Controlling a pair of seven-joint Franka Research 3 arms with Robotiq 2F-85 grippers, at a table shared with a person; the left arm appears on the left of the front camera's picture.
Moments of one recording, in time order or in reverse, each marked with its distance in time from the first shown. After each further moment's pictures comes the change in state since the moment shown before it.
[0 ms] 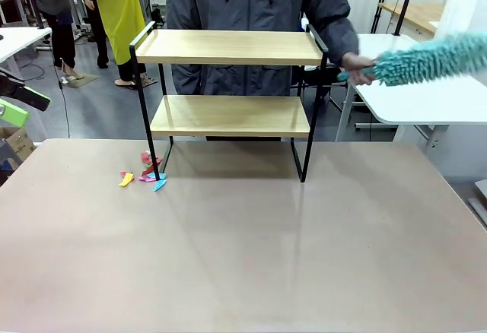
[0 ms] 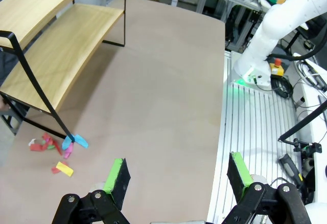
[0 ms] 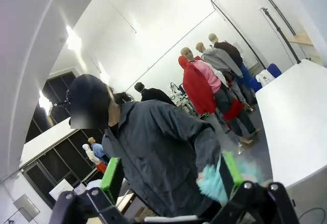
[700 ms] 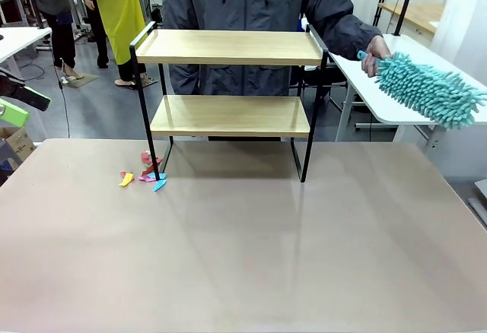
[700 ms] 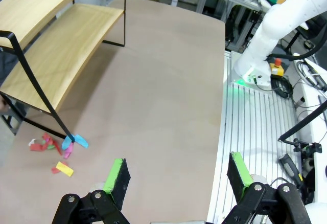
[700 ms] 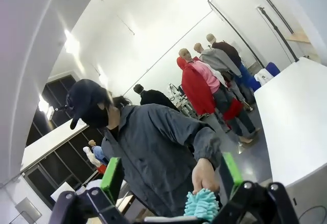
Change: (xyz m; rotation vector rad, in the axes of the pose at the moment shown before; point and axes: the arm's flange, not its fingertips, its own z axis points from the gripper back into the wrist) left arm 0.000 0.000 0.000 0.000 0.000 0.000; right arm 0.003 -0.005 0.000 -0.005 -0.004 -0.014
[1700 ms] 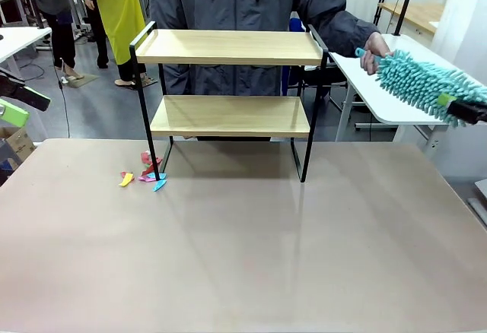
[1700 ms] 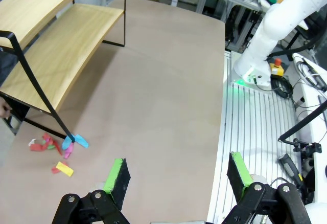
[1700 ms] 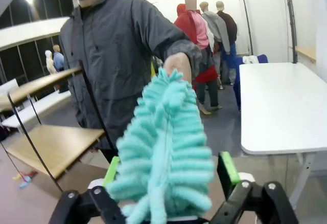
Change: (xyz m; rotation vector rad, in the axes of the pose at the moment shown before) left arm 0.000 0.000 0.000 0.000 0.000 0.000; right arm -0.189 -0.043 -0.003 -0.016 0.240 0.484
